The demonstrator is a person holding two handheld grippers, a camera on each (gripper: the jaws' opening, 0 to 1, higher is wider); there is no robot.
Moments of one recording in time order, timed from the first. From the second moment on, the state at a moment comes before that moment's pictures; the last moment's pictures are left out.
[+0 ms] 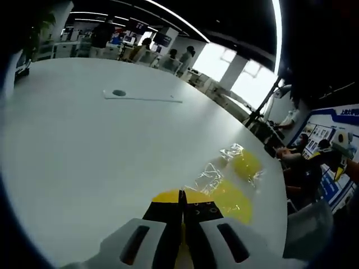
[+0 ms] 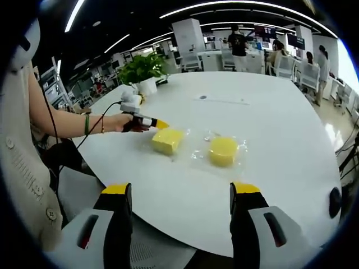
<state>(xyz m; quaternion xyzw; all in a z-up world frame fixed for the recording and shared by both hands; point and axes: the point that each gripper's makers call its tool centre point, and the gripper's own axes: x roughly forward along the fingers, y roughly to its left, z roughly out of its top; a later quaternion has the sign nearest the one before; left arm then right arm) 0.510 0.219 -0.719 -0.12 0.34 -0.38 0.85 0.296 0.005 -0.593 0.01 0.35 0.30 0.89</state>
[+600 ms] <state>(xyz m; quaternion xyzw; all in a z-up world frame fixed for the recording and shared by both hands) 0.510 0.231 -0.678 -0.07 0.27 -0.37 0.88 0.293 0.012 -0.578 0.01 0.33 0.31 0.89</state>
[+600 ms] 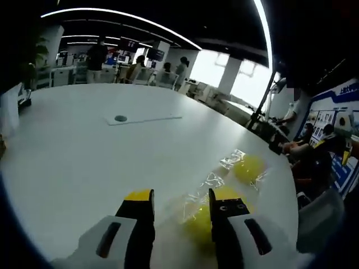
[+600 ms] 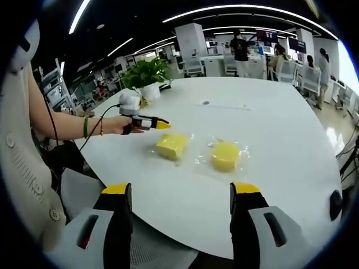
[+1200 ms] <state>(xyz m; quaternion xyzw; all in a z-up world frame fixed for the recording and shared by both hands) 0.408 0.238 -0.542 -0.07 0.15 -0.37 0.91 0.288 0.017 -0.546 0.06 0.24 0.34 0.91</state>
